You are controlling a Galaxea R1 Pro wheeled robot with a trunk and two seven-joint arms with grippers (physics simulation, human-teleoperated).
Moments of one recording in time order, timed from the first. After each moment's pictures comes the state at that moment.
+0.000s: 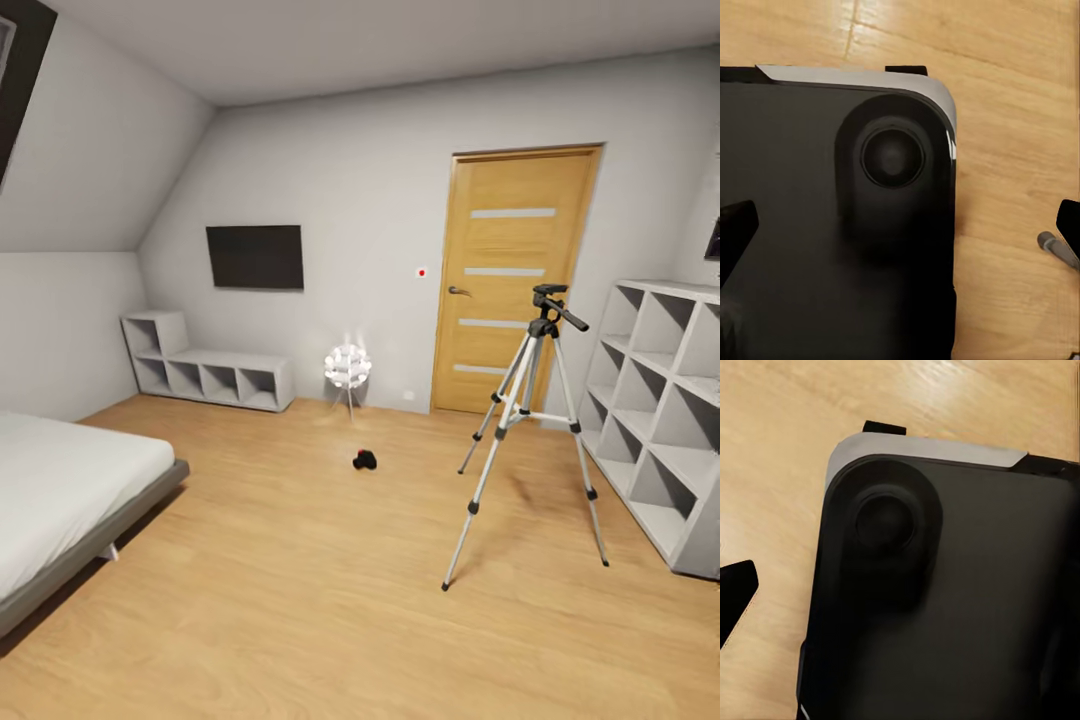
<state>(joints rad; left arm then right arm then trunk) 0.01 0.00 0.00 -0.07 0.18 -0.03 0.00 0.00 -0.02 0.00 0.00 -0.01 -0.12 0.00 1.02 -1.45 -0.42</state>
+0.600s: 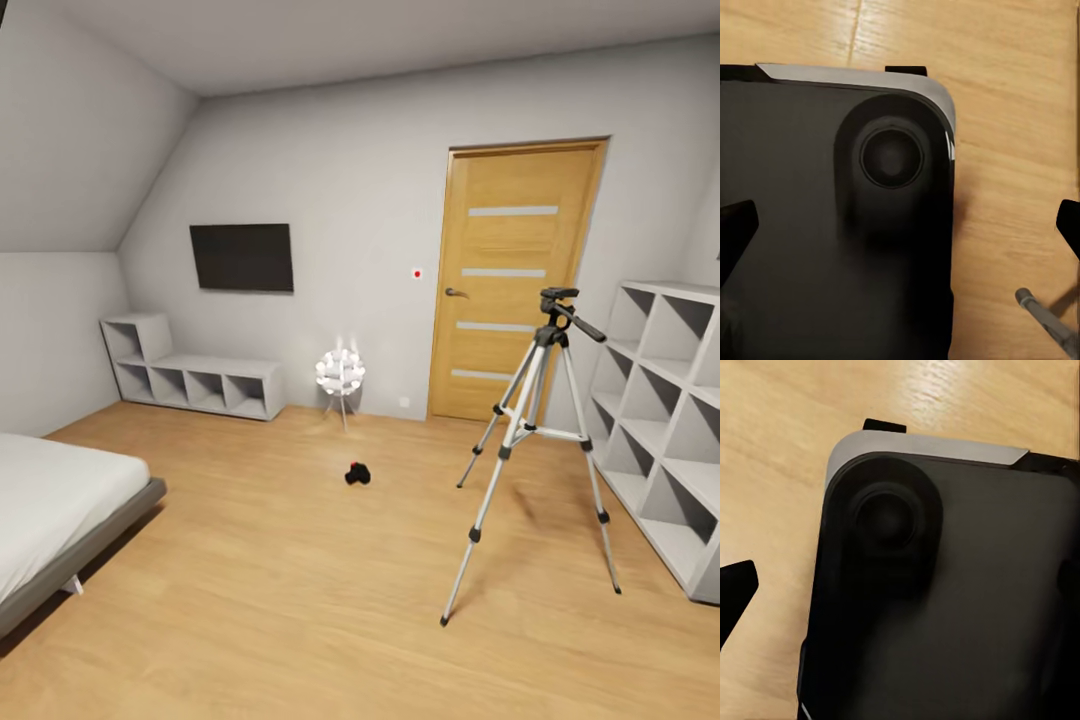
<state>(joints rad) 0.01 0.00 0.00 -0.07 0.18 -0.03 0.00 0.00 -0.02 0.01 0.00 0.00 -0.12 0.00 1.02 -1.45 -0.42</state>
